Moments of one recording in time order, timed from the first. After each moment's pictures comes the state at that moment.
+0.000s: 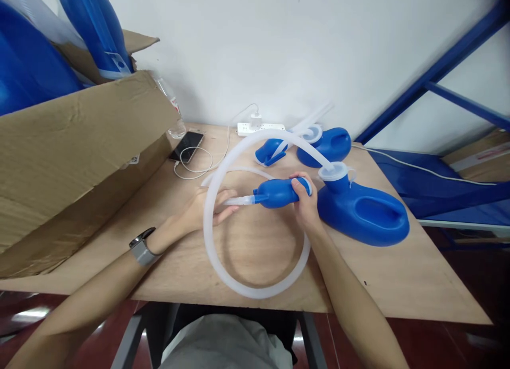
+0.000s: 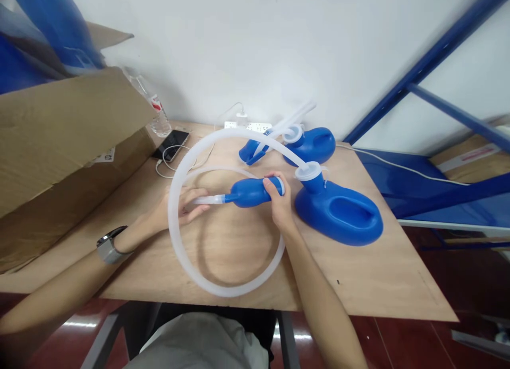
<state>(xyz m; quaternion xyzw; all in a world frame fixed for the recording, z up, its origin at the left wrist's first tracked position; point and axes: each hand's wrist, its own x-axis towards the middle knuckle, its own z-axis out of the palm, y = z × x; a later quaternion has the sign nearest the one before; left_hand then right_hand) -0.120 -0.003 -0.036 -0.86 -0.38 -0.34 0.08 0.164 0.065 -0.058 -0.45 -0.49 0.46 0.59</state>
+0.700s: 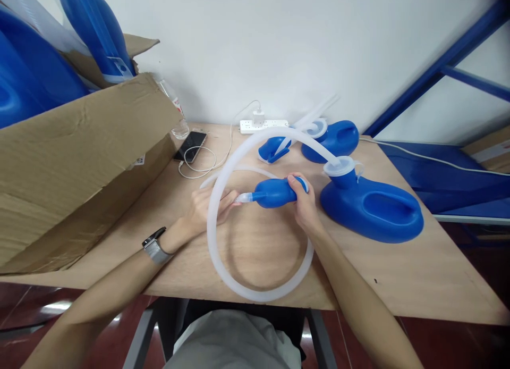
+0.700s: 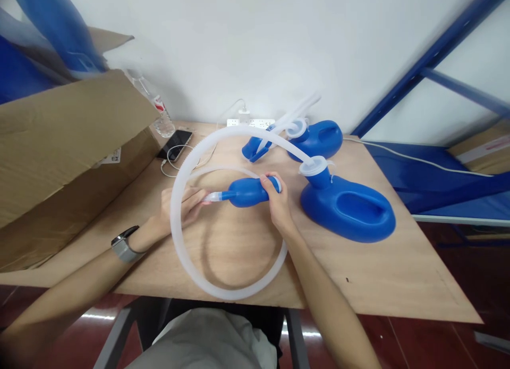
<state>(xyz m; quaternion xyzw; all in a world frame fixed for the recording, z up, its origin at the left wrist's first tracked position) -0.119 -0.010 -0.052 -0.83 -0.40 -0.36 0.17 0.148 0.056 -0.057 -0.47 -0.45 0.51 0.57</state>
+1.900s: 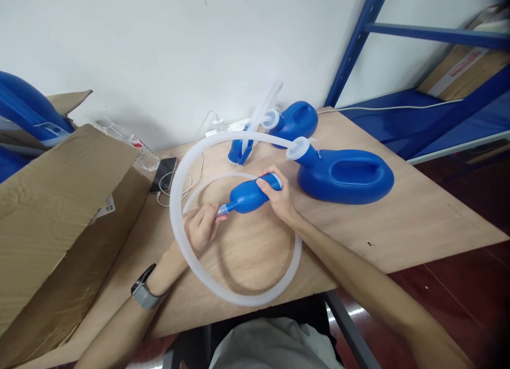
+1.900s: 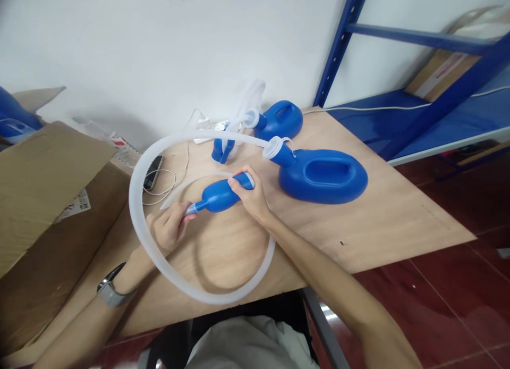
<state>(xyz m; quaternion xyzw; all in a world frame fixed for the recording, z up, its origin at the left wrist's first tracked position) -0.096 -0.006 -0.031 -0.86 -0.37 -0.30 0.18 0.149 0.048 -0.056 -0.42 -0.54 0.39 0.62</state>
